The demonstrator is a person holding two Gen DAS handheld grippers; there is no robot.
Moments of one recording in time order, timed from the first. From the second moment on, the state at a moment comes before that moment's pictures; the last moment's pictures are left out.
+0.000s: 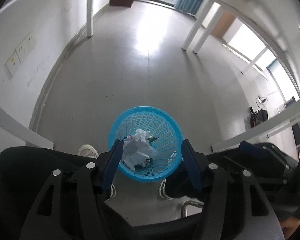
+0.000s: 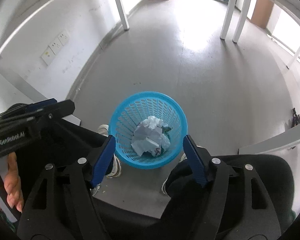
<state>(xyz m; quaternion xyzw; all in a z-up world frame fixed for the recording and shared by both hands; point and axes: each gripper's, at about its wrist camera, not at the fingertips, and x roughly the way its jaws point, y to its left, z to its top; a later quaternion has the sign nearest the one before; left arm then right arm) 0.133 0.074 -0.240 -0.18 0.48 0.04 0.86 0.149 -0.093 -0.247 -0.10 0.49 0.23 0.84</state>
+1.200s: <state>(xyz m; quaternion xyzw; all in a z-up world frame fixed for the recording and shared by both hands) 0.032 0.052 -0.062 -0.08 0.28 0.01 0.96 0.048 -0.153 -0.055 -0.03 0.25 0.27 0.93</state>
